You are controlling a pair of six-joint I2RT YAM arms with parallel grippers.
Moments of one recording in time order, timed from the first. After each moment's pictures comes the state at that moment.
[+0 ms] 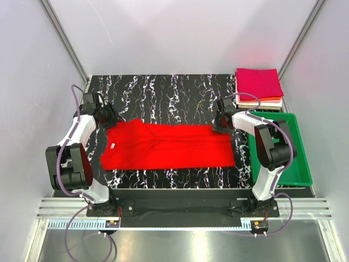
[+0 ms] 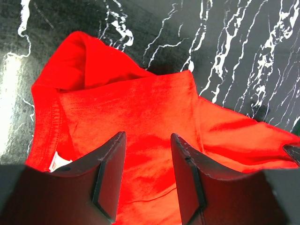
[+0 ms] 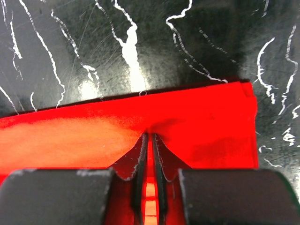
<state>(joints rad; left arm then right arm) 0.14 1.53 1.08 -0.47 0.27 -0.46 0.30 1.85 1.13 -0.34 0.03 0.61</state>
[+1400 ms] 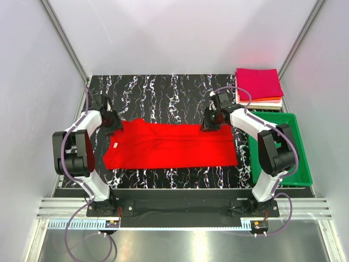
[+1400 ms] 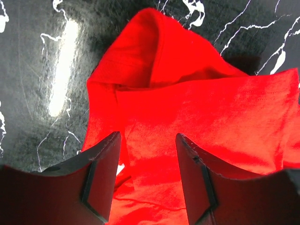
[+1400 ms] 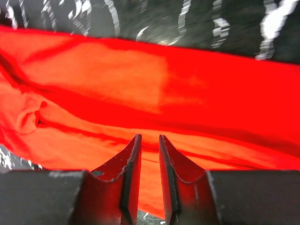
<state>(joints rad) 0.09 1.70 1.13 -0.58 0.07 -0.36 0.36 1.77 1.22 -0.44 -0.23 0.45</state>
